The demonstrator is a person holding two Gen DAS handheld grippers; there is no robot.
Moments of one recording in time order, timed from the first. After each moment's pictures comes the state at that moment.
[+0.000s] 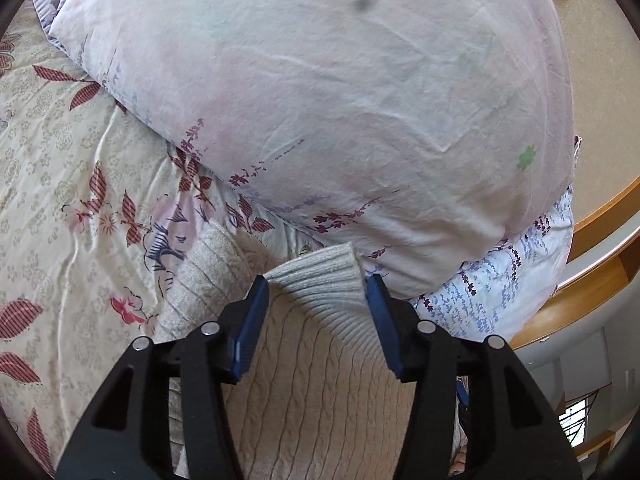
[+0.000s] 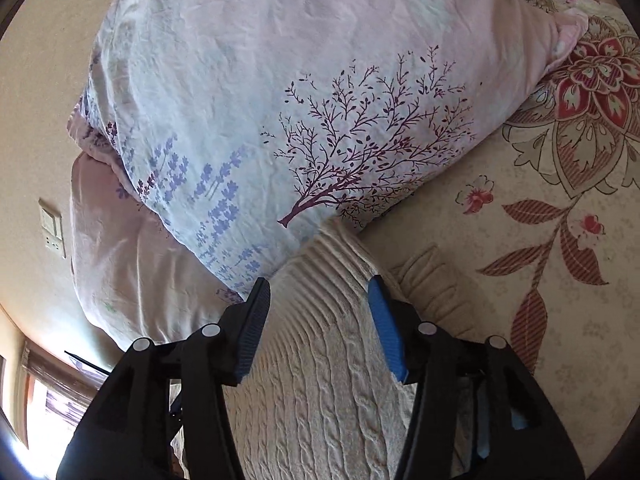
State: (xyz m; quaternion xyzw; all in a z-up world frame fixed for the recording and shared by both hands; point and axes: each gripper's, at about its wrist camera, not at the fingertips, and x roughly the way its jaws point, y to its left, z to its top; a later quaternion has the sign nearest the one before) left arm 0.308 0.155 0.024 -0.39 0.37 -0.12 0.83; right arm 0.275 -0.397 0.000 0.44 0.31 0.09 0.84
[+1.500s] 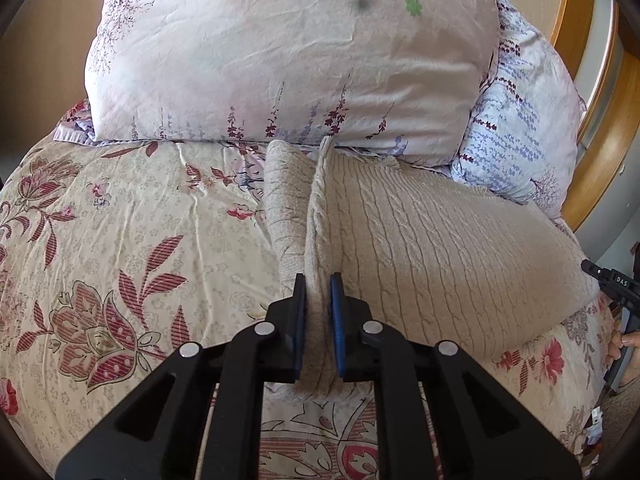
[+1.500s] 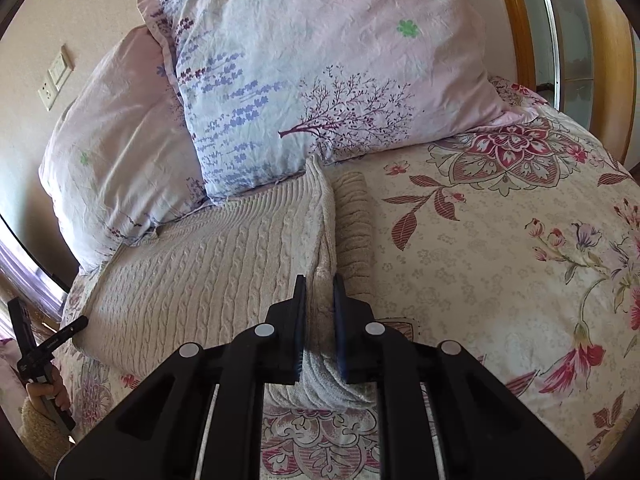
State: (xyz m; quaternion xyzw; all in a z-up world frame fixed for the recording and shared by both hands) left arm 0.191 0.137 0.031 -0.09 0.39 -0.10 0.91; right arm 0.168 -0.377 0.024 0.21 0.34 0.05 0.92
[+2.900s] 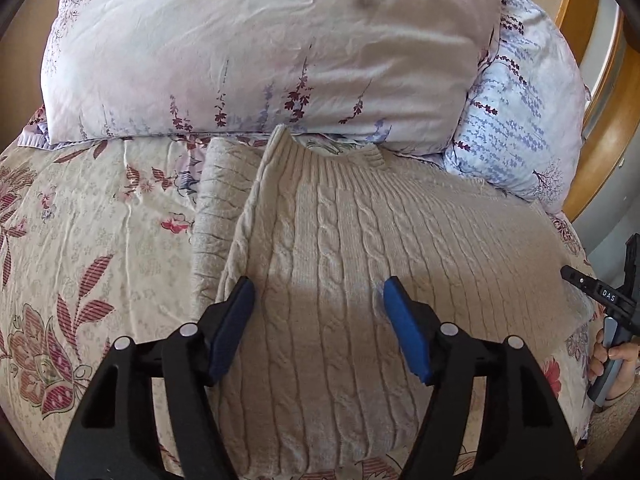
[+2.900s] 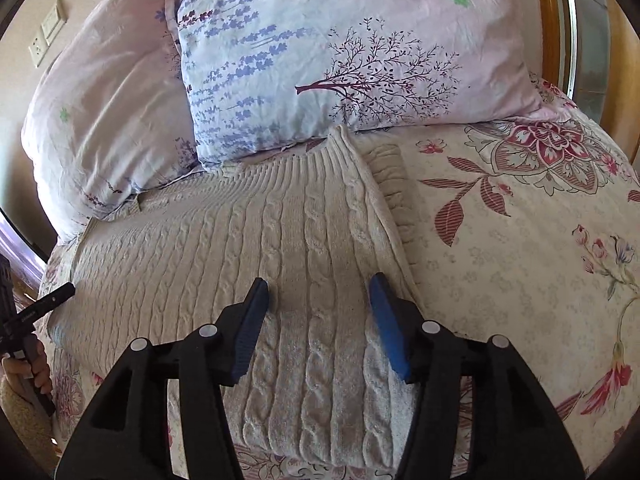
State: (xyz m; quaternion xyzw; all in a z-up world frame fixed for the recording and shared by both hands) left arm 0.234 0.095 0.014 -0.08 0.42 -0.11 0.90; right arm 0.205 -0.340 -0.003 0.16 0.38 0.04 0.91
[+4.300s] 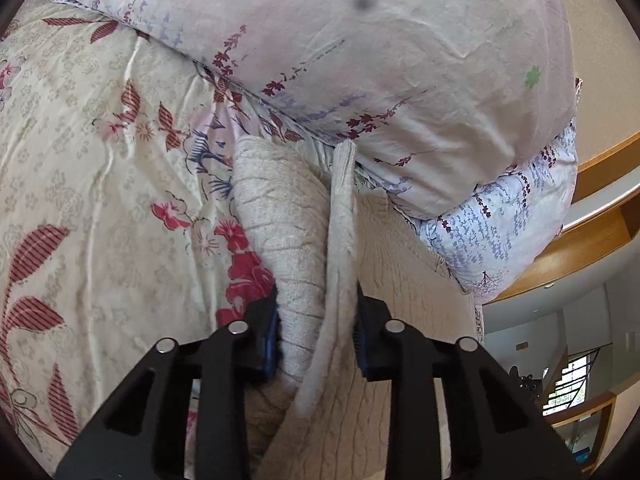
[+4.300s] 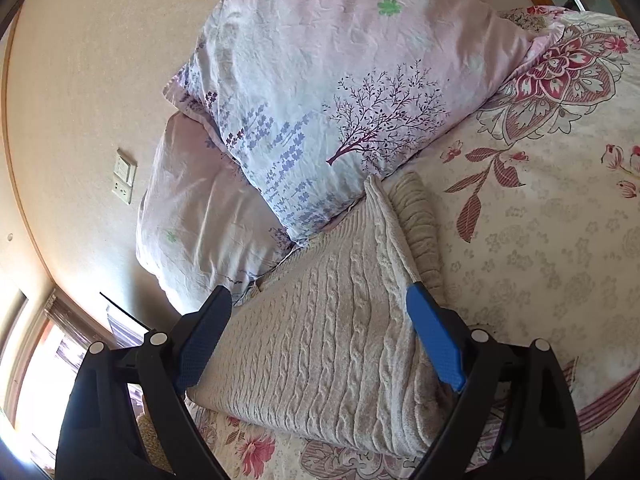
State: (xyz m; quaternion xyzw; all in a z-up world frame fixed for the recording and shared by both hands) left arm 0.277 0.152 0.001 -0.35 0.46 -0.16 0.80; right arm 0.176 -0.408 -0.014 0.41 0.24 0.20 0.86
